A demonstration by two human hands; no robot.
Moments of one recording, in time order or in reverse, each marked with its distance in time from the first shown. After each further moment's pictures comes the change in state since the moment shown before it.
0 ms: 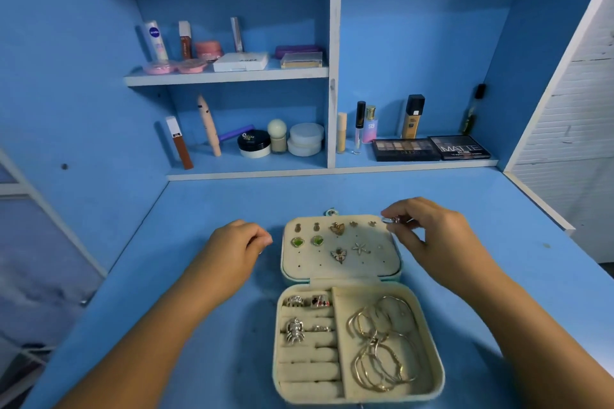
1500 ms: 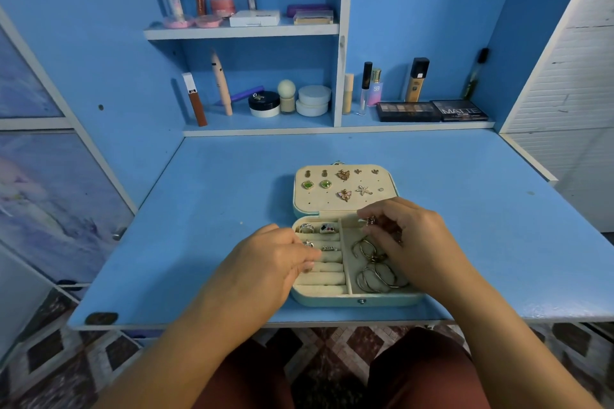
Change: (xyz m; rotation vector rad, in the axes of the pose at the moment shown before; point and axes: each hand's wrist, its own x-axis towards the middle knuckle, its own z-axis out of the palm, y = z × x) left_hand -0.111 0.046 0.006 0.097 0.118 0.524; right_hand -0.074 -0.049 0.021 0.107 -0.072 0.020
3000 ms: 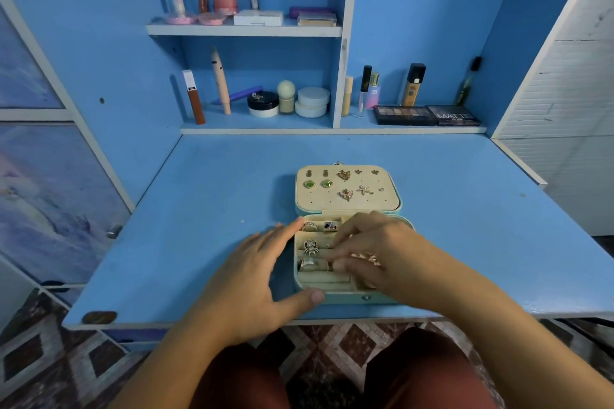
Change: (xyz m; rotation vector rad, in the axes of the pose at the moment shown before) left_hand -0.028 -0.017 0.002 -0.207 -0.330 -0.359; right_hand 0.000 -0.038 -0.002 -0.069 -0.367 -0.227
